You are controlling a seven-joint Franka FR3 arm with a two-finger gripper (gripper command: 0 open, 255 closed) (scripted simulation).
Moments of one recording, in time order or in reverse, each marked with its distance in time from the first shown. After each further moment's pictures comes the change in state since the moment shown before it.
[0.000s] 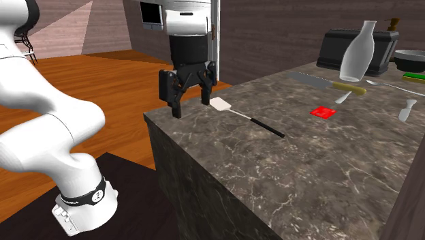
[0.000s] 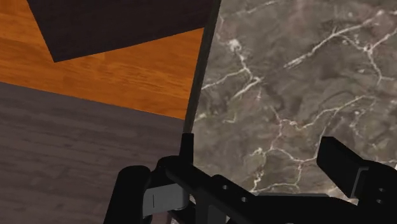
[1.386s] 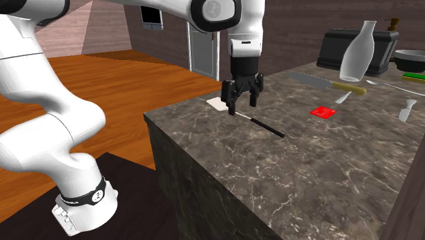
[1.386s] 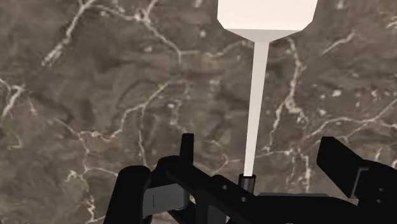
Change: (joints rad) arm -0.023 0.420 0.328 0.225 -0.066 0.245 0.530
